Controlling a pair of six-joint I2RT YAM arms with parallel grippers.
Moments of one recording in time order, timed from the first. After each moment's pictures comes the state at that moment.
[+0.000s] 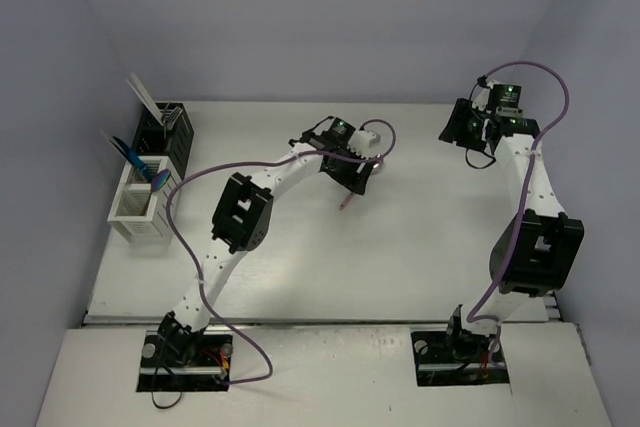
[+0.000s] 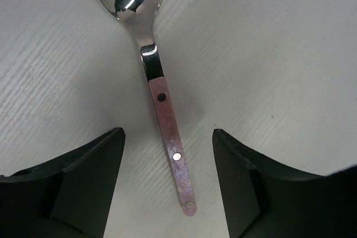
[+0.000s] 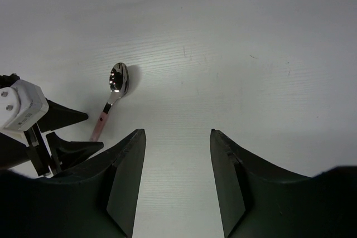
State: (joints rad) left arm -0.65 2.48 2.20 -0.67 0.38 0.01; right arm -0.14 1.66 1.48 -0.59 -0.25 0.20
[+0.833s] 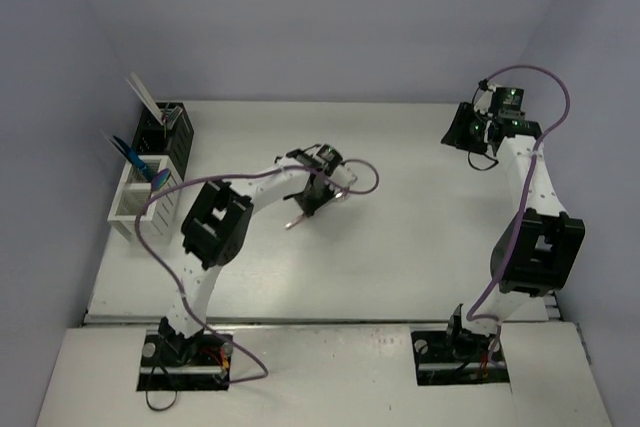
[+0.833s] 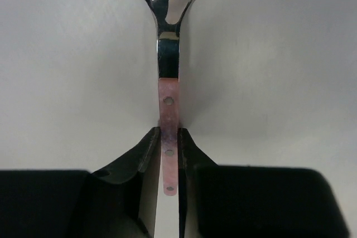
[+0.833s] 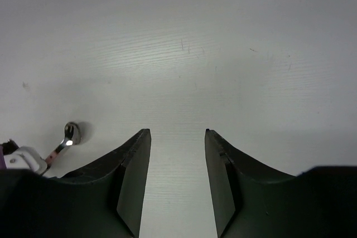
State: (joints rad) left arm -0.70 2.16 1.71 -0.84 -0.01 0.24; right arm -0.16 1.66 1.46 -0.59 -0.28 0.18
